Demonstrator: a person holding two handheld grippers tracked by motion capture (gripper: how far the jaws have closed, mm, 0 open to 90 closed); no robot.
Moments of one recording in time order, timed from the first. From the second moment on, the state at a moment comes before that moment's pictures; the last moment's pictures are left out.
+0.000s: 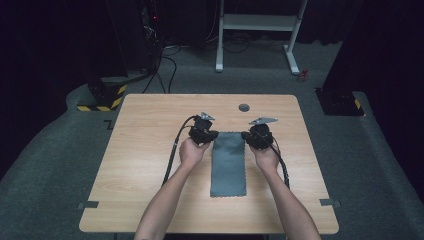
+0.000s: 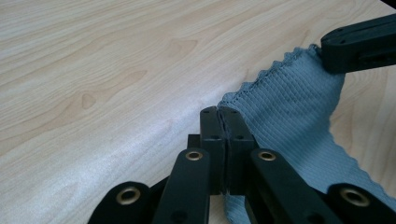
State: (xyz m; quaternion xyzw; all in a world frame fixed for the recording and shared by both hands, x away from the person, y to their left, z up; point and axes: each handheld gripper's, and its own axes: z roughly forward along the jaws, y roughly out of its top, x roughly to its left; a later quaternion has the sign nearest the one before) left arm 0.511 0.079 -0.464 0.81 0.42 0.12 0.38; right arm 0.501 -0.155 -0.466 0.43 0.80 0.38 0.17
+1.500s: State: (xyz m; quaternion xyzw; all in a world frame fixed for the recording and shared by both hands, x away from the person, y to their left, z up) left arm 0.453 0.092 -0.490 0.82 0.39 0.08 0.41; right arm 0.447 -0.168 -0.494 0.39 0.82 0.39 0.12
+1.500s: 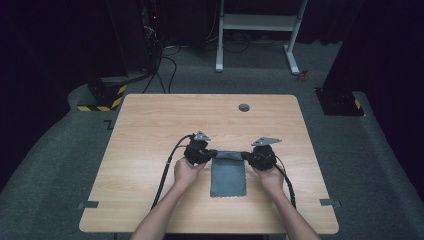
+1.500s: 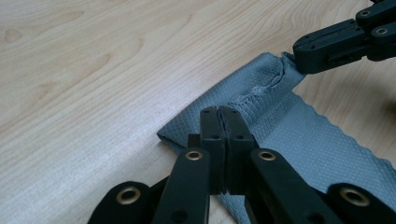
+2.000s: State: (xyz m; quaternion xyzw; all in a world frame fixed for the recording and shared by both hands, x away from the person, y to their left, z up) left arm 0.430 0.093 -0.496 0.82 0.38 0.08 0.41; right arm 0.424 -0.169 -0.499 0.39 0.82 0.40 0.11
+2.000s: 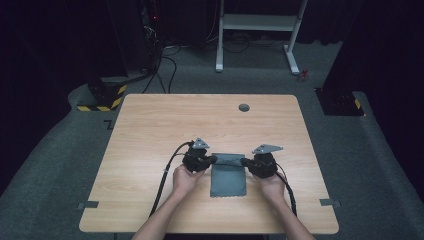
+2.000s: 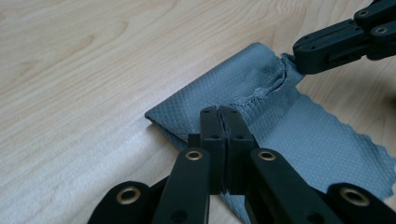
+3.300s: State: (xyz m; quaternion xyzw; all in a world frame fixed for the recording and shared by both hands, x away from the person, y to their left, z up) left arm 0.390 0.096 -0.506 0.82 0.37 0.07 0.43; right arm 0.388 -0.177 -0.506 0.36 0.83 0.41 0.11
